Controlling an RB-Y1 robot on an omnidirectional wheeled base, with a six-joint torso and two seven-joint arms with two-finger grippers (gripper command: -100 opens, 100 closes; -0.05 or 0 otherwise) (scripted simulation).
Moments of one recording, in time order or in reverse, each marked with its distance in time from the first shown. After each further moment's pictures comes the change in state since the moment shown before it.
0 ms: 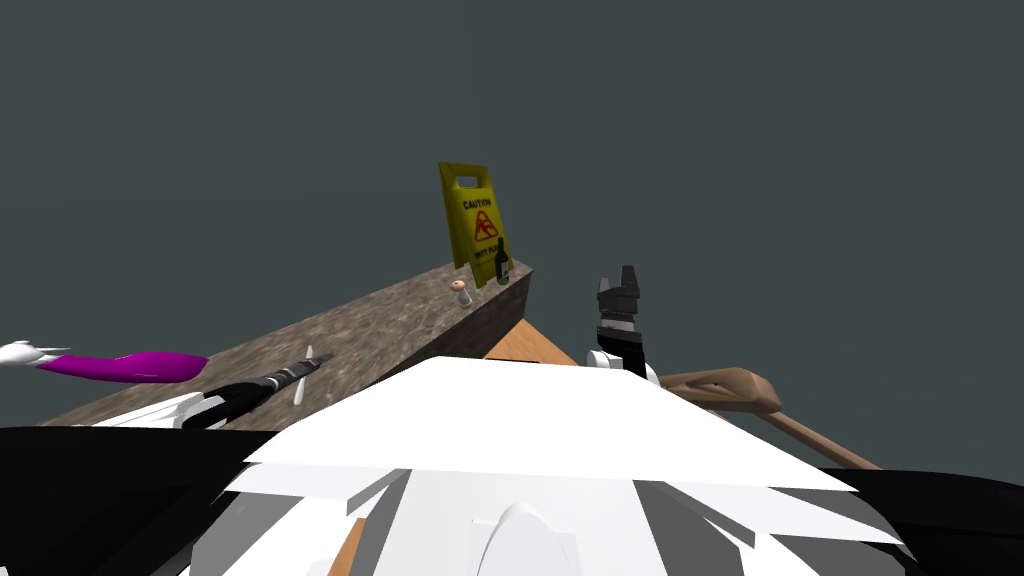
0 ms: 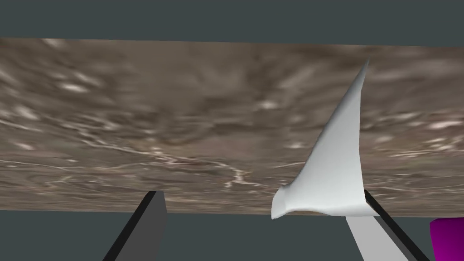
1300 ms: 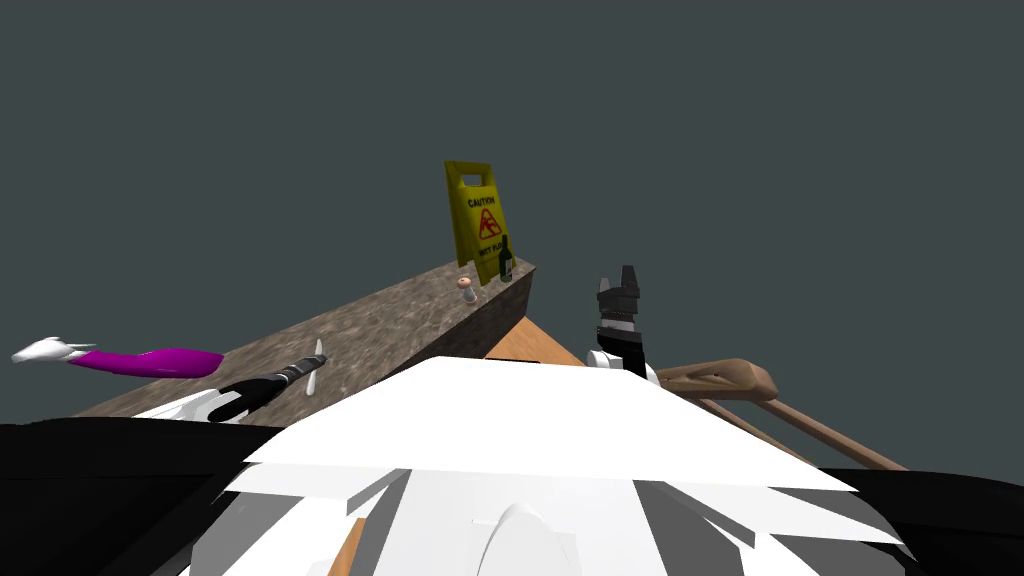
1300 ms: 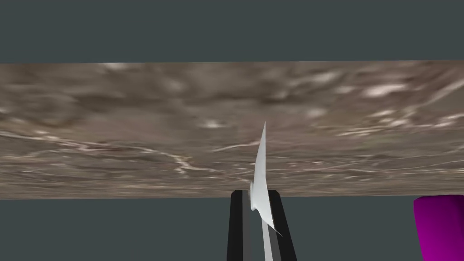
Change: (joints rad) left arm 0.083 -0.012 0.055 -0.171 0.106 0.156 -0.094; right arm 0.000 0.000 0.000 0.000 0.000 0.000 0.000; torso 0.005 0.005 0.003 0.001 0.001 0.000
